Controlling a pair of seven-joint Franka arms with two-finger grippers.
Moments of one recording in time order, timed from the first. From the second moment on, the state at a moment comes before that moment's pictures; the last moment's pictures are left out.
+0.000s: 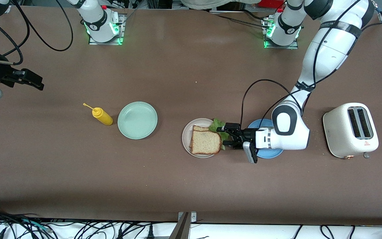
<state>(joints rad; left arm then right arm) 0.00 0.83 -0.34 -1.50 -0.97 2.12 0.93 0.05 0.09 -0.01 -1.50 -0.03 1.55 0.13</state>
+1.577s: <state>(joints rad) -0.01 0.22 -0.30 -1.41 0.03 1.54 0.03 0.06 0.09 -0.01 -1.50 -0.03 1.55 0.13</state>
